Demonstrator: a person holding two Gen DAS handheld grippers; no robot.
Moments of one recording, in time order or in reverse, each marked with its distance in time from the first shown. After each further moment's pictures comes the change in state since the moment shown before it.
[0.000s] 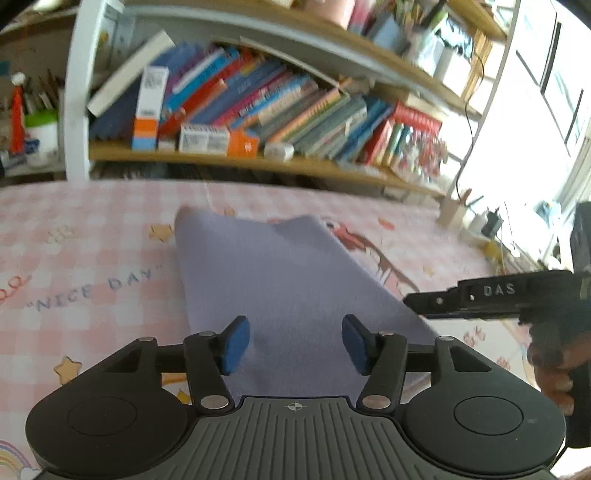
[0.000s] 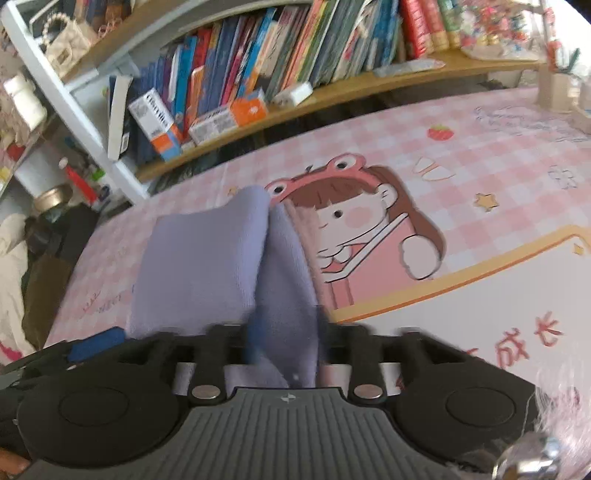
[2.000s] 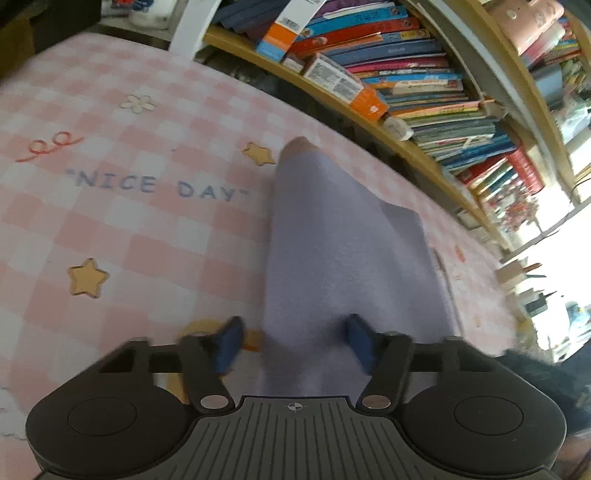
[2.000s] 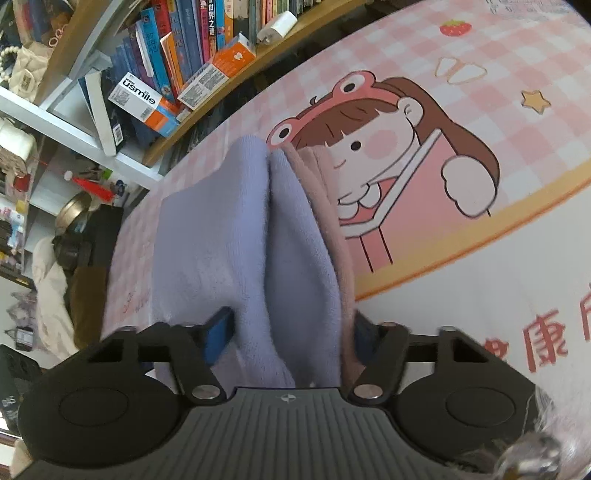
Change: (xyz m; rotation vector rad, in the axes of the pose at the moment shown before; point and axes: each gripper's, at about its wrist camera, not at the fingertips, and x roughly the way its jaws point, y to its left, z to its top) left arm 0.044 0.050 0.002 -0.468 0.170 0.075; right arm 0.065 -0.023 0.008 0.196 0.220 0.212
